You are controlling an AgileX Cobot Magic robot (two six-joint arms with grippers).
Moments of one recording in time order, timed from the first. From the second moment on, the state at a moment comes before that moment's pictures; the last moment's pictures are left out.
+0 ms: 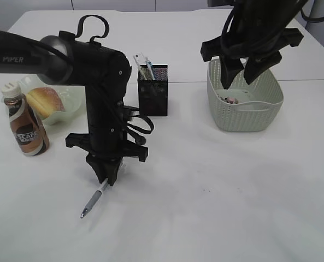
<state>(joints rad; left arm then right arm) -0.56 2.27 -1.67 0.00 1.19 -0.38 0.36 1.86 -1.76 -0.08 1.24 0.17</state>
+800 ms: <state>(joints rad) -0.56 1.95 -1.67 0.16 1.10 -0.36 0.36 1.86 -1.76 -0.09 1.24 0.18</state>
